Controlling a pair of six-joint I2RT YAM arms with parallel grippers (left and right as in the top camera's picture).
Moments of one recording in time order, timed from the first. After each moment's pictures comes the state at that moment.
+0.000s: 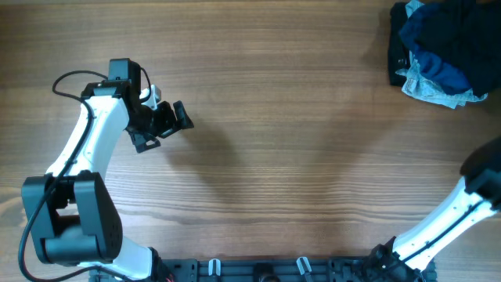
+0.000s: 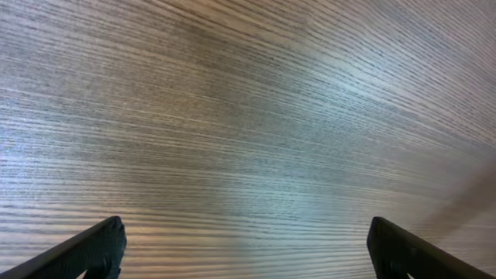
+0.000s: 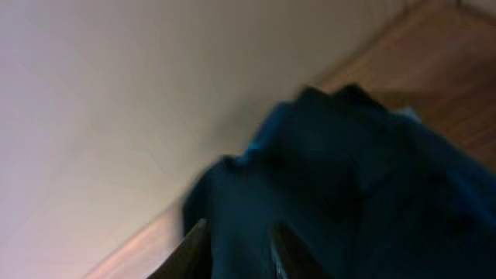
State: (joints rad) left arm 0.04 1.72 1.20 -0.96 0.35 -0.34; right arm -0.66 2.31 2.22 -0.57 -0.58 0.33
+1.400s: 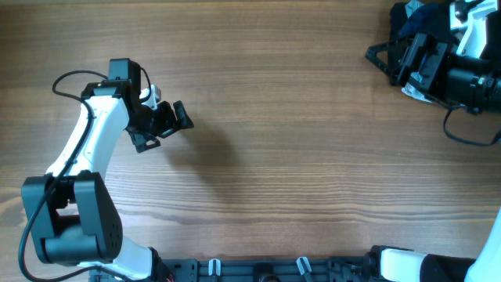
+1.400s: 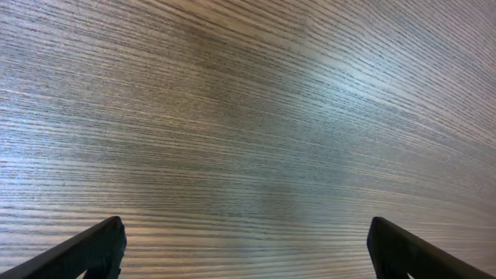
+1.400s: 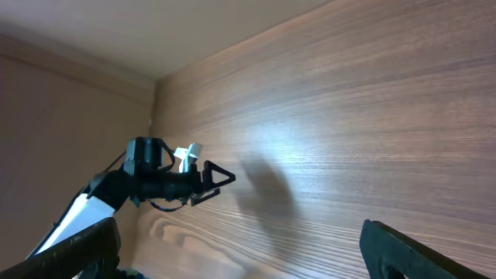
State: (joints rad) left arm 0.04 1.72 1.20 -0.96 0.35 -0.34; right arm -0.12 1.47 2.15 -1.53 -0.68 0.30
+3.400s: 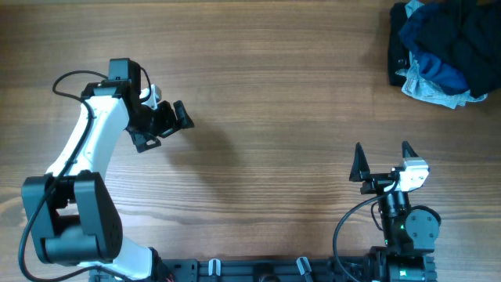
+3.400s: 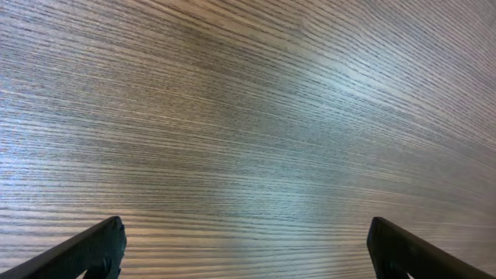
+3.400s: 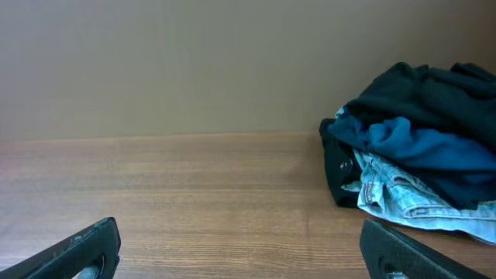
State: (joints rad) left arm 0.04 1.72 1.20 -0.96 0.35 -0.34; right arm -0.06 0.02 0.01 0.00 -0.10 0.06
